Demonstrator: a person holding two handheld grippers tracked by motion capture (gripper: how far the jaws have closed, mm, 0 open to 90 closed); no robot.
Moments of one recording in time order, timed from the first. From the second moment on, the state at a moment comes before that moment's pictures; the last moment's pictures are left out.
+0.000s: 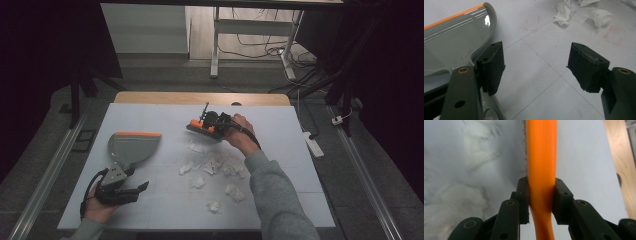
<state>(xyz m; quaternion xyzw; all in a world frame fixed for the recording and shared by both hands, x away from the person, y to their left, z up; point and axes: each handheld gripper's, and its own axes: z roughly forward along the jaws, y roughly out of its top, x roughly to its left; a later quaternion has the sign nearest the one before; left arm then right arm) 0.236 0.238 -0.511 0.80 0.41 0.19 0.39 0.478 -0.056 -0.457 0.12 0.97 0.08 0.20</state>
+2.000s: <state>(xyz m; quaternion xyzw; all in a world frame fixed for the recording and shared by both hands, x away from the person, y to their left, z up) 0.233 0.244 -0.509 0.79 0.43 0.20 0.39 0.370 0.001 -0.457 0.23 0.93 0.28 0.02</state>
